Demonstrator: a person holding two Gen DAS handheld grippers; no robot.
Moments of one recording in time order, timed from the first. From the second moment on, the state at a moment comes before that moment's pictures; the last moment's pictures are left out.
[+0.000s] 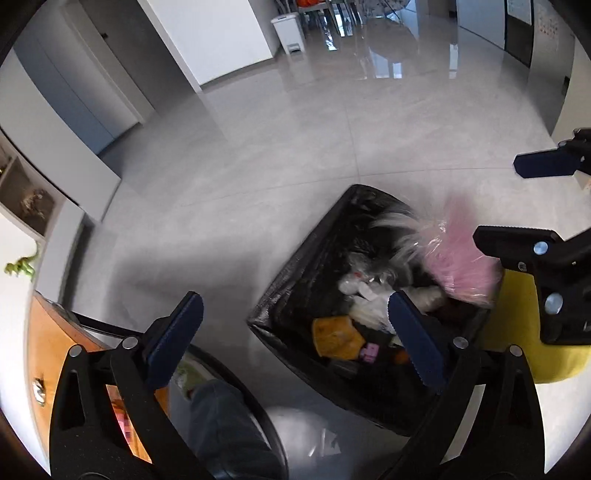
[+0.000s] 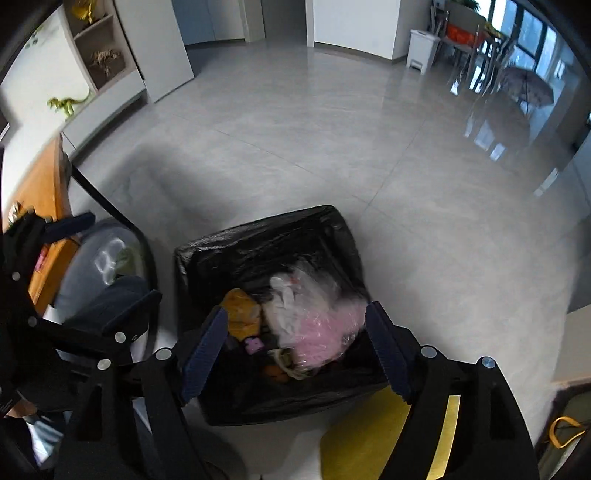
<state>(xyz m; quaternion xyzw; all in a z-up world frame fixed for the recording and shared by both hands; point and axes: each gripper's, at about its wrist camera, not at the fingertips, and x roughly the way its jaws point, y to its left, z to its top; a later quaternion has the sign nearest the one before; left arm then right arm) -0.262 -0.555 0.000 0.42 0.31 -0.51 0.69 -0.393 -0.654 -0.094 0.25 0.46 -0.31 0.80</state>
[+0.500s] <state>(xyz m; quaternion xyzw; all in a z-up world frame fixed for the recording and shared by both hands) -0.240 -0.517 0.046 0.37 0.30 -0.49 0.73 -0.359 -0.630 -0.059 0.21 0.45 -0.27 0.82</state>
